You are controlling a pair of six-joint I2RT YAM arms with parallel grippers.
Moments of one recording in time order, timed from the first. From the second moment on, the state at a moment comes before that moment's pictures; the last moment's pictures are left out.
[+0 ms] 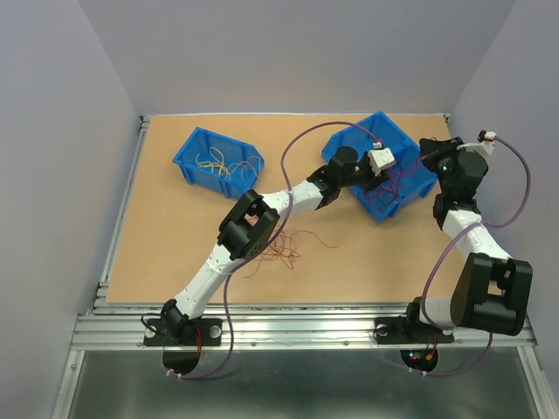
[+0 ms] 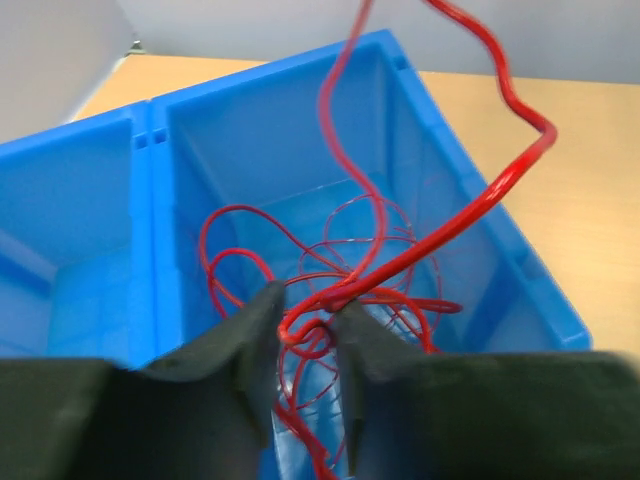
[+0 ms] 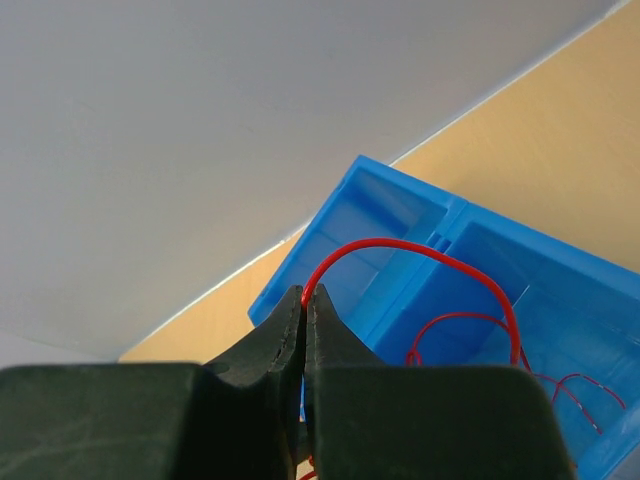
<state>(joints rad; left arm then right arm) -0.87 2.49 2.00 0.39 0.38 0.17 -0.21 1.32 0.77 0.56 -0.18 0.76</state>
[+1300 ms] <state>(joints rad) -0.50 1.08 0.77 0.34 0.38 0.26 -0.02 1.82 1.20 -0.16 0.23 0.51</state>
